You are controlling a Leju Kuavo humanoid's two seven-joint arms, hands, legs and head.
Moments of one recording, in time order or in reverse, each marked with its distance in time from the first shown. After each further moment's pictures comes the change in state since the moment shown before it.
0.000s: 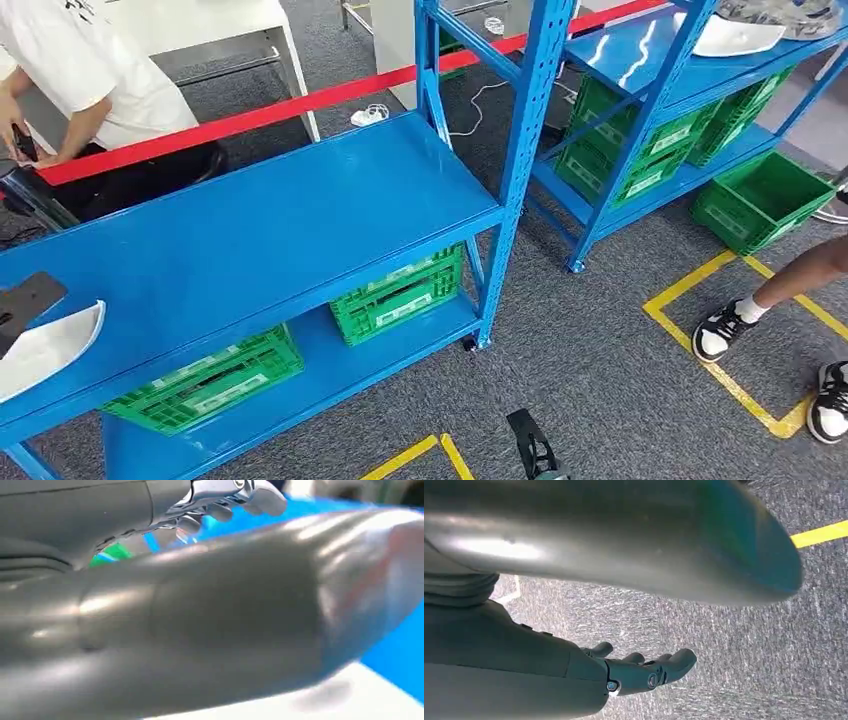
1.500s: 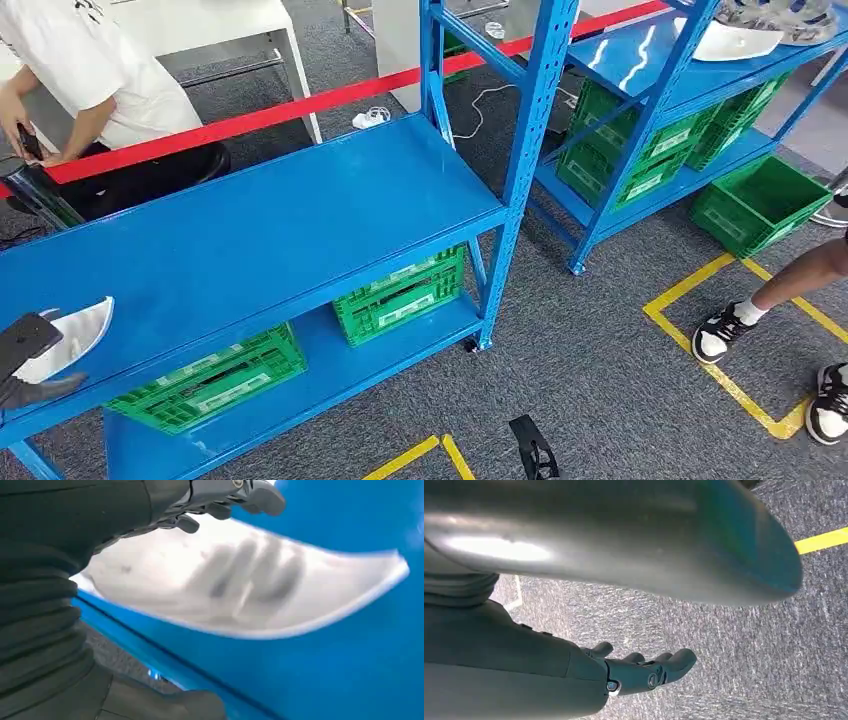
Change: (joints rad) left arm 0.095 0.053 0.022 -0.044 0.082 -0.226 -0.305; right arm 0.013 0.000 -0.030 0.000 0.003 0.005 -0.015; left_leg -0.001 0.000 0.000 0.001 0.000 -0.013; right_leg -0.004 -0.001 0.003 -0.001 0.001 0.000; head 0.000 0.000
